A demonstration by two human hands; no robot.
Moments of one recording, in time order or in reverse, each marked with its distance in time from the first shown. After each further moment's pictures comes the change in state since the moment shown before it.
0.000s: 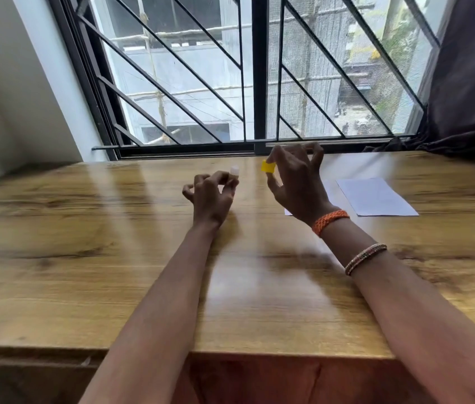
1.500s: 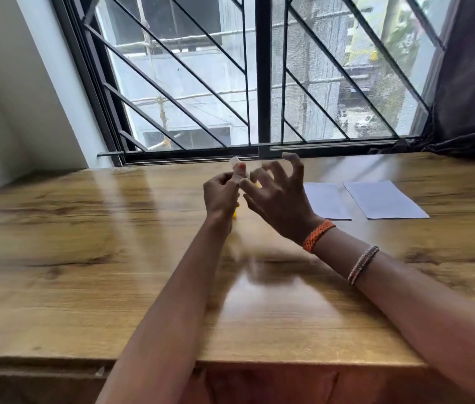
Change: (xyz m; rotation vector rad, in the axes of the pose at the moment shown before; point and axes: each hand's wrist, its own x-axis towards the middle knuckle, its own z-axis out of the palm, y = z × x) left_hand -0.002 0.037 -0.021 -0.732 -0.101 -0.435; right_hand -0.002 -0.043 0.009 -0.275 0.157 -0.261
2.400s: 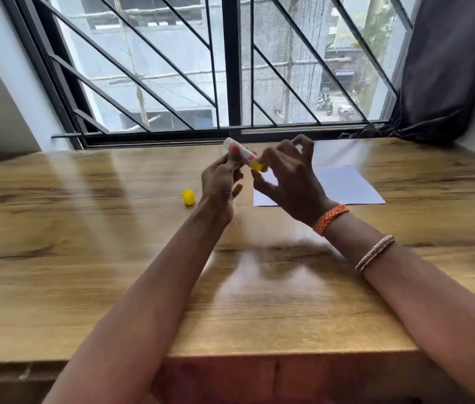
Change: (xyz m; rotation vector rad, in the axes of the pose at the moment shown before) left_hand -0.034 0.012 0.066 -0.286 -0.180 -0.210; right_hand -0.035 0.076 -0.021 0.370 -0.005 0.124
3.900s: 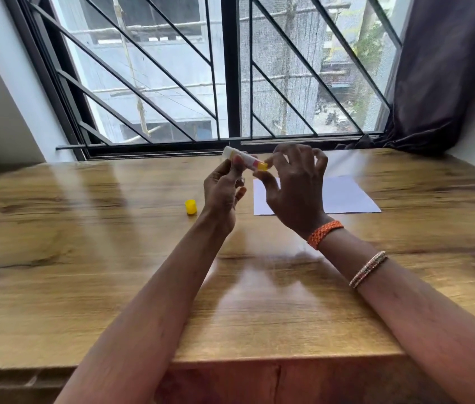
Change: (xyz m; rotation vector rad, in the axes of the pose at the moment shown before) left_hand -0.005 0.000 0.001 -0.089 -0.036 0.103; right_hand 0.004 -0.014 -0.004 -0.174 -0.050 0.359
